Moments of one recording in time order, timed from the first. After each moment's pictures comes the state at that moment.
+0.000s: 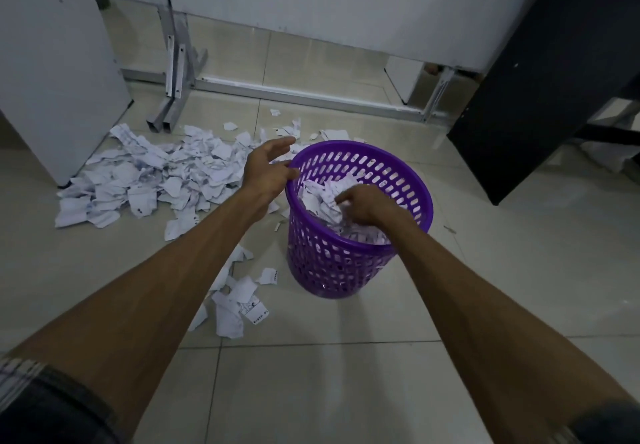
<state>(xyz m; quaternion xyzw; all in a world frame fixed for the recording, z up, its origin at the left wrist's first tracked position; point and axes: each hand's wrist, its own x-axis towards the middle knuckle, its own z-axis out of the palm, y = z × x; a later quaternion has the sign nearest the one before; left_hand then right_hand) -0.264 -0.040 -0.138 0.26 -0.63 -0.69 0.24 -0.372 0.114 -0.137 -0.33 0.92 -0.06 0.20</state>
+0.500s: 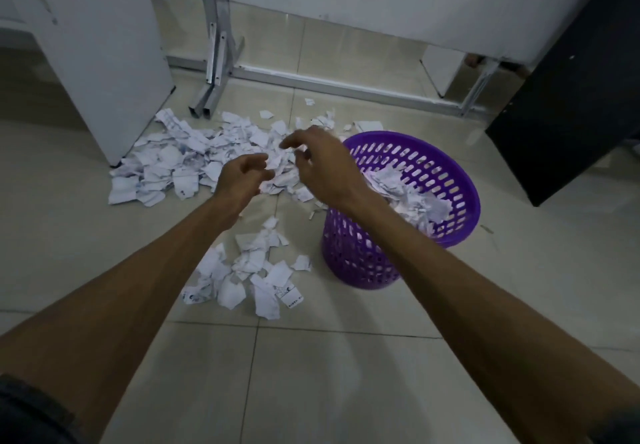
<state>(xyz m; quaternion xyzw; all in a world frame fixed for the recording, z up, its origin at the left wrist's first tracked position) -0.183 -0.109 -0.178 0.36 -0.64 -0.64 0.22 -0.282 0.020 -0.119 -0.53 0.78 -0.31 -0.02</state>
